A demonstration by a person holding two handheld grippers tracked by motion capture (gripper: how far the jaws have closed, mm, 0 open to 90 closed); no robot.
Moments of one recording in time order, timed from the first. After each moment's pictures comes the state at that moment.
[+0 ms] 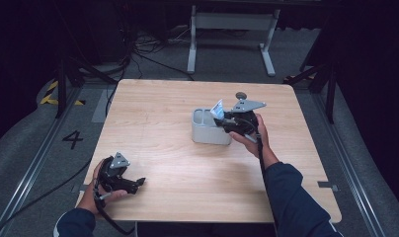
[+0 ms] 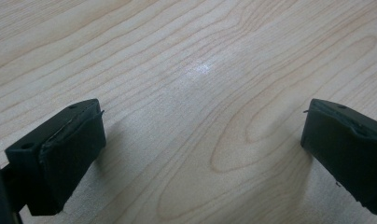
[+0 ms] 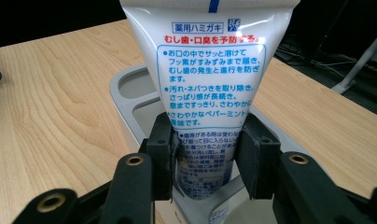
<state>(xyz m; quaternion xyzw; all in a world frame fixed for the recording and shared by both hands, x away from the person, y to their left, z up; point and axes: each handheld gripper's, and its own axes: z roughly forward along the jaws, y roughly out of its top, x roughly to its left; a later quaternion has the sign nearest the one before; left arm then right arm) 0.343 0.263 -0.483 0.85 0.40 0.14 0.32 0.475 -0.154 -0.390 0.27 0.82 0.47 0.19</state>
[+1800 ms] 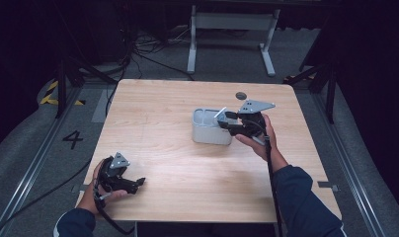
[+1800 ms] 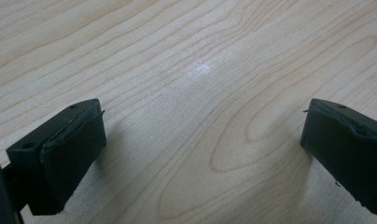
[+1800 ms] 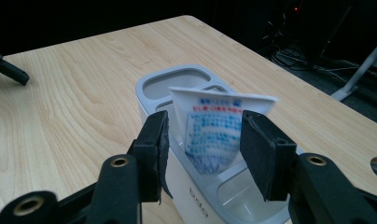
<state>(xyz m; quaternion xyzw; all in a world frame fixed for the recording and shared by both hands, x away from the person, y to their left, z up) 0.343 0.263 -0.483 0.85 0.40 0.14 0.32 0.455 -0.168 -0.372 0.26 0.82 0.48 0.19</state>
